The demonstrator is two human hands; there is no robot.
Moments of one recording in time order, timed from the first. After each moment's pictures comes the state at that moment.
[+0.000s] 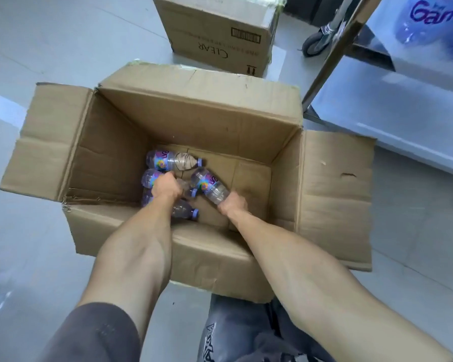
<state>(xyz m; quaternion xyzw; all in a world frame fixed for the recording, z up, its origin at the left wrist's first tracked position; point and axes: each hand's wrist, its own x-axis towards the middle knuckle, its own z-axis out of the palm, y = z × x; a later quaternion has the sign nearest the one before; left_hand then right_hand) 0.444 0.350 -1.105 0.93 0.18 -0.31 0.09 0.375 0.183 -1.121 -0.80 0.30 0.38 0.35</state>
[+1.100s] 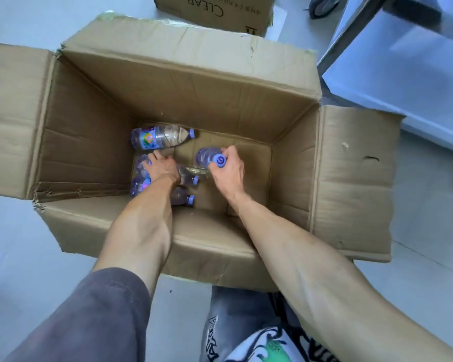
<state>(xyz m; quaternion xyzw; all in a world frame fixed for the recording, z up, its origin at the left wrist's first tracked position) 0.460 0.353 -1.182 0.92 0.08 -0.37 -0.13 0.399 0.194 -1.122 -0.81 0.28 0.12 0.50</state>
